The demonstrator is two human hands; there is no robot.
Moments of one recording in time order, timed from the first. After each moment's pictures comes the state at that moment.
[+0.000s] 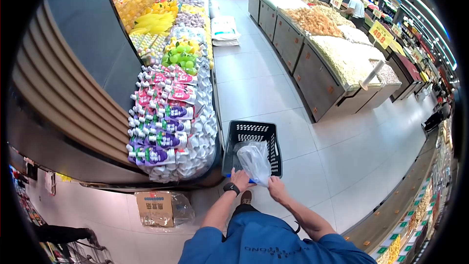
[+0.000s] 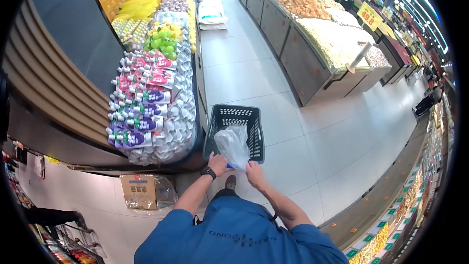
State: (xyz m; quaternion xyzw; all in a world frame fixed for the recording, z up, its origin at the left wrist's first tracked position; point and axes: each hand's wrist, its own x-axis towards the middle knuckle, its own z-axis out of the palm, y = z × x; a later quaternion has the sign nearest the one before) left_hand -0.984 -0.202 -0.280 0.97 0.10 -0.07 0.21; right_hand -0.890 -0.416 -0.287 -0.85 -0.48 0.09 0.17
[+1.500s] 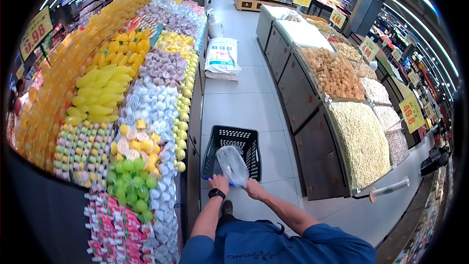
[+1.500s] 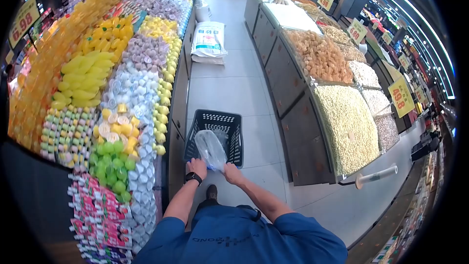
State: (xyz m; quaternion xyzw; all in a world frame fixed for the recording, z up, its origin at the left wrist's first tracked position) left_hand -0.377 0.201 -0.299 0.91 0.38 -0.08 0.16; right_hand -0.240 0.039 -0.327 -0.79 -0.54 0.23 0.19
